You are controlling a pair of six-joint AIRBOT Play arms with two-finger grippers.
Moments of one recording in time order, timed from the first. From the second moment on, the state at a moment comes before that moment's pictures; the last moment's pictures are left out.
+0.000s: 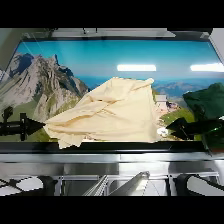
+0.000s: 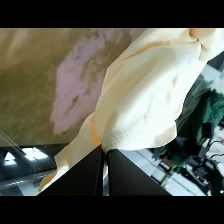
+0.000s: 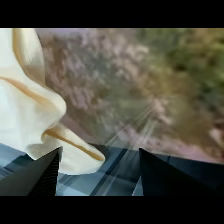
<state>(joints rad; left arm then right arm) 0.78 -1.44 0.77 0.73 -1.45 -1.13 -0.51 -1.31 0.58 -0.80 1.23 1.07</state>
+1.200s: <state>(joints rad) 0.72 -1.30 0.75 -0.06 -1.70 -0.98 -0.34 -1.08 0.78 -0.45 1.41 0.97</state>
